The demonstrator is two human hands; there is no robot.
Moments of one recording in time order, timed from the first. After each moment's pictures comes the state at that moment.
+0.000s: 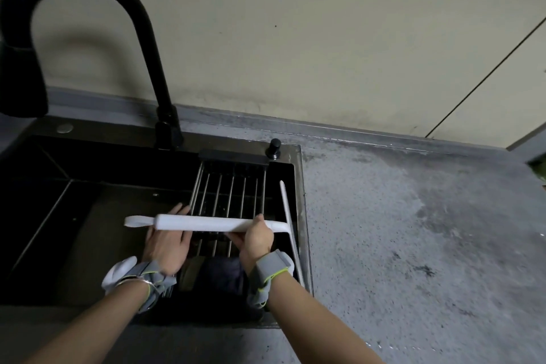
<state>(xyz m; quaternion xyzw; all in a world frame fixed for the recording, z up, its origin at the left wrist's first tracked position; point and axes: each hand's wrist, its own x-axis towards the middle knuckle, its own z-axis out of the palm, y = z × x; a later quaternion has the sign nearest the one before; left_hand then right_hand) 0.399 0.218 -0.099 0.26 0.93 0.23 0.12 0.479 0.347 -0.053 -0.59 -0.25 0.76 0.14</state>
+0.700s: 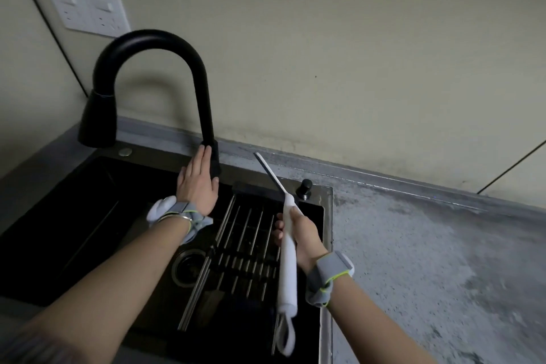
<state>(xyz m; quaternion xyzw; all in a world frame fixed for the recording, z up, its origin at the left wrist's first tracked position) 0.300 0.281 -0.014 0.23 0.95 0.21 -0.03 0.457 0.420 -0.002 -0.41 -0.36 0.84 0.03</state>
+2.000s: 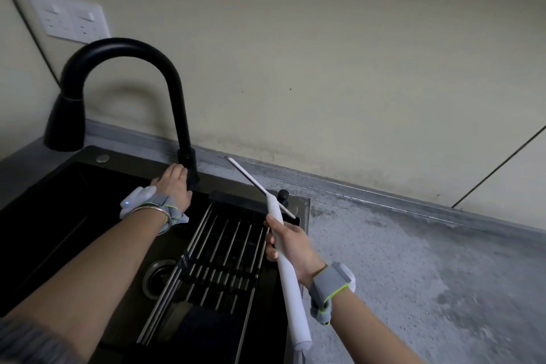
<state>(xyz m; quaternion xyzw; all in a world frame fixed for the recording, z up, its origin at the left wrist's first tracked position) 0.297 0.298 0.002 0.22 0.97 -0.01 0.06 0.495 0.460 0.003 -0.30 -0.49 0.82 0.00</state>
